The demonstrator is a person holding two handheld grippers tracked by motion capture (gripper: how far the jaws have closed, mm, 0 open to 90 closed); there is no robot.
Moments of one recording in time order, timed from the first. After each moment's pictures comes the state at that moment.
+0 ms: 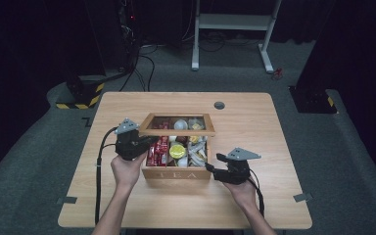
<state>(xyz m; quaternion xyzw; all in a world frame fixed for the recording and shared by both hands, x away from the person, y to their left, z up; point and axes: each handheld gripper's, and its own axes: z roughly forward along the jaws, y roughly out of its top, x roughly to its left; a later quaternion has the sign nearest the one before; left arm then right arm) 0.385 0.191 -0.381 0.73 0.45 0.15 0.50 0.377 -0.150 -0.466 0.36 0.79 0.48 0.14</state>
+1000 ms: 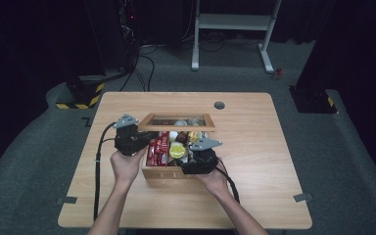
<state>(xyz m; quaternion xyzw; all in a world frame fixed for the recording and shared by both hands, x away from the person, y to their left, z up) 0.394 0.193 -0.372 0.73 0.45 0.14 0.50 0.403 -0.058 -0.457 0.29 0.83 0.46 0.13</state>
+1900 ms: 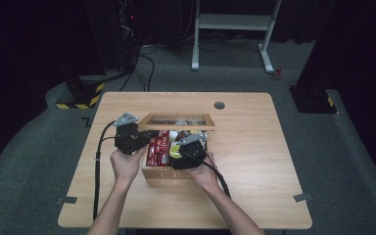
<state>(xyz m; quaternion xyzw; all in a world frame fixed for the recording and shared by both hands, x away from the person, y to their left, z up) 0.396 0.193 -0.370 0.73 0.45 0.14 0.50 0.422 -0.022 -0.459 0.29 0.86 0.39 0.15</state>
